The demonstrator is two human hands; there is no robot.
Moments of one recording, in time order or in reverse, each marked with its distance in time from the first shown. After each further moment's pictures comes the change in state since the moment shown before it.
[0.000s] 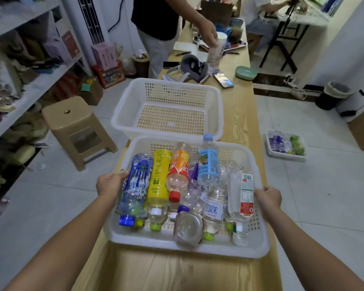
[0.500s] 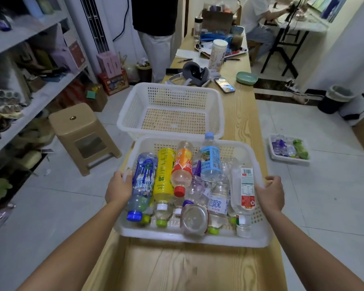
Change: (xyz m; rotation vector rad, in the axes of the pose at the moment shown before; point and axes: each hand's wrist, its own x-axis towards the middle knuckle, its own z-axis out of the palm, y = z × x) left_hand -0.003 -0.010 0.004 0.527 0.018 0.268; right_hand 0.006 -0.002 0.007 -0.199 0.134 -0.240
